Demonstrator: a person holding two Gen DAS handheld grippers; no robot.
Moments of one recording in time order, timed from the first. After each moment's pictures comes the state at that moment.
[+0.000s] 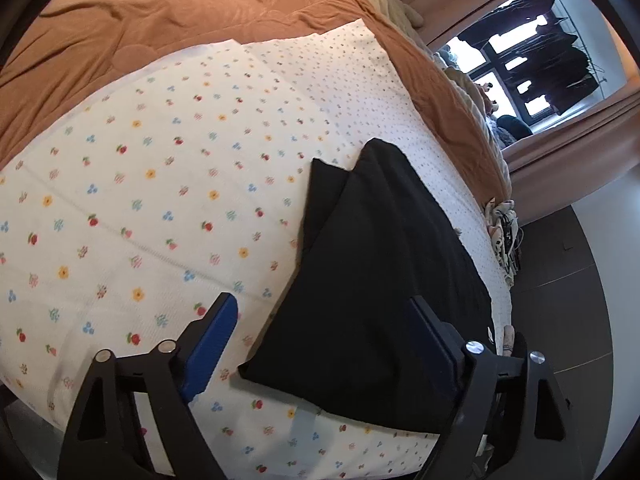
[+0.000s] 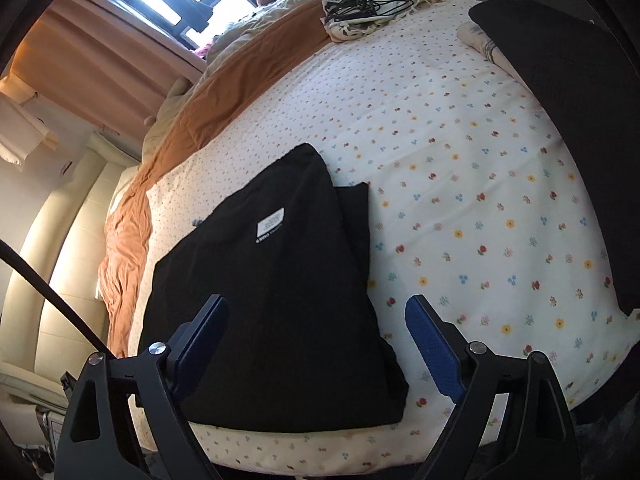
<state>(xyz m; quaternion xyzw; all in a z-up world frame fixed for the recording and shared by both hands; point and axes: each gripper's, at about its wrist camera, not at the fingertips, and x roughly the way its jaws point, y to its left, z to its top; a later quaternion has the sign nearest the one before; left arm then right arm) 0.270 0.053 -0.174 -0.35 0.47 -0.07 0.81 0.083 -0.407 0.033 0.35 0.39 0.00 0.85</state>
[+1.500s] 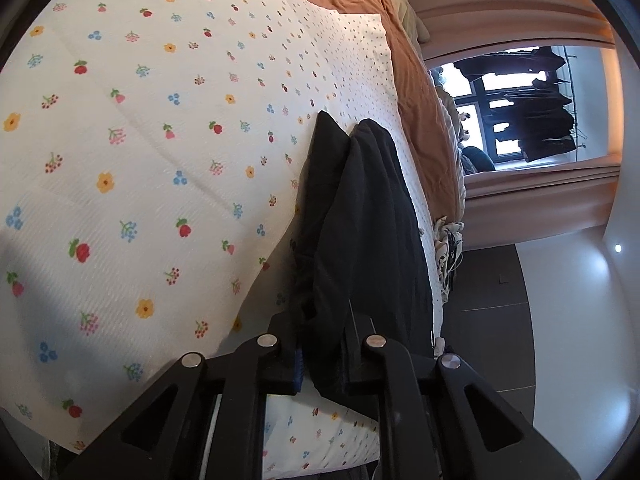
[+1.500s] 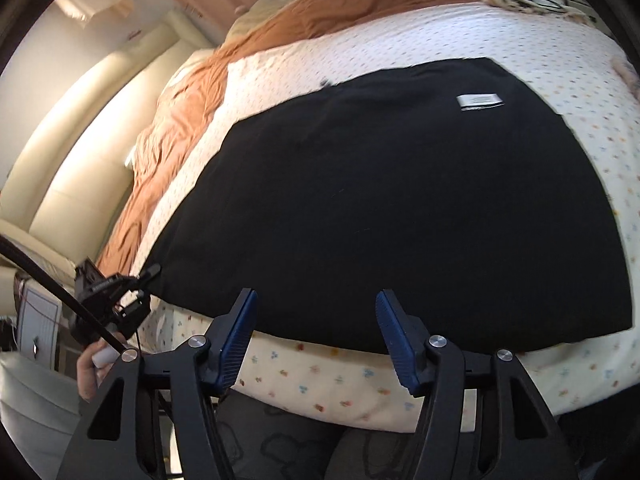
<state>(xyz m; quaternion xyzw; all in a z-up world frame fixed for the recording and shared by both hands) 0.256 0.055 -0.229 -0.50 0.44 -0.14 0.73 0.112 -0.208 0.028 0.20 0.46 0.15 0.85</state>
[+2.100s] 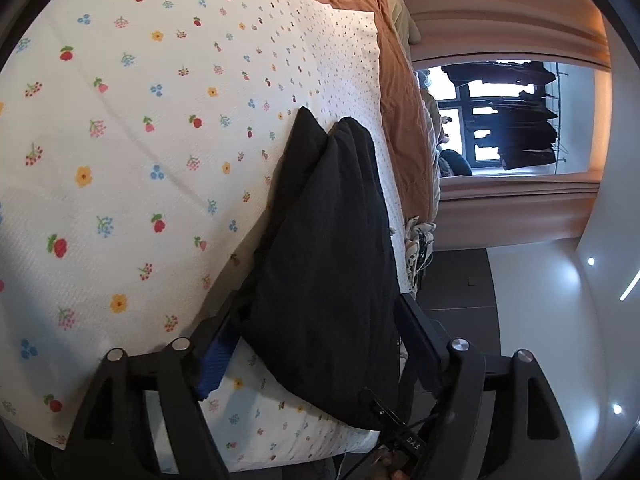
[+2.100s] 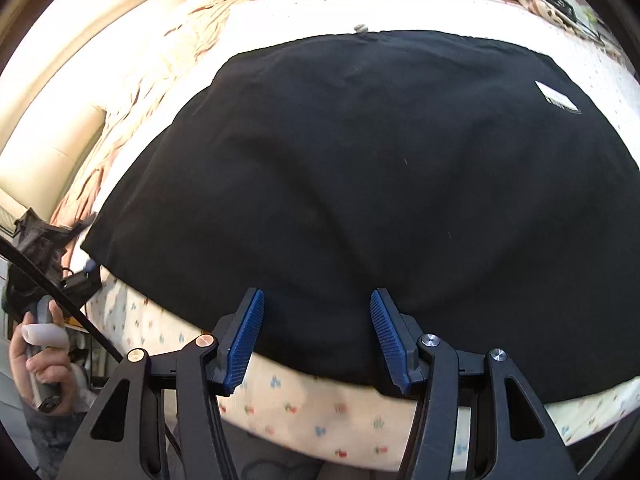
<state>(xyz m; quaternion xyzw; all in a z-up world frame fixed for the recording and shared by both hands) 0.257 0.060 -0.226 -0.54 0.43 -0.18 0.71 0.180 -0.132 -0.005 0.10 0.50 0.12 0.85</state>
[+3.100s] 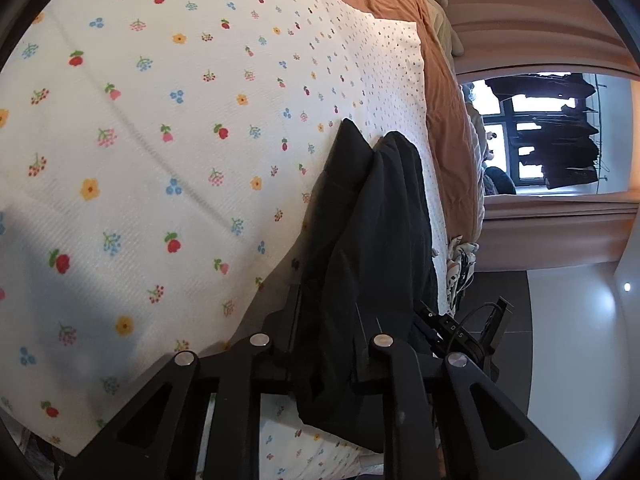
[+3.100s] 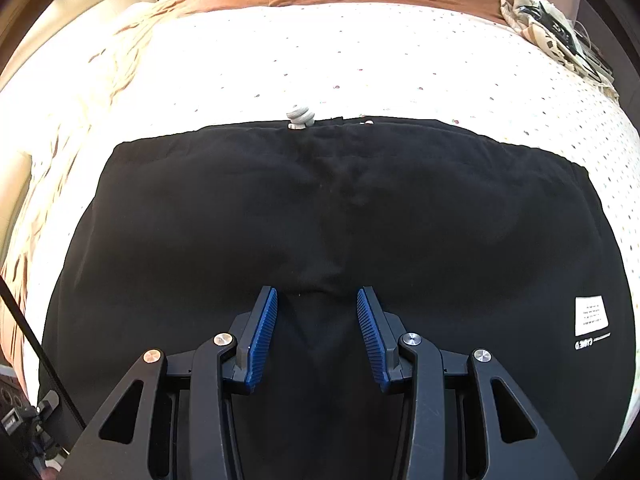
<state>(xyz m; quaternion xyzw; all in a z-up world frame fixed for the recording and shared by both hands) 0.270 0.050 -0.227 -0.52 0.46 -0.09 0.71 0.378 -0.121 -0.035 0.05 0.54 0.01 0.84</state>
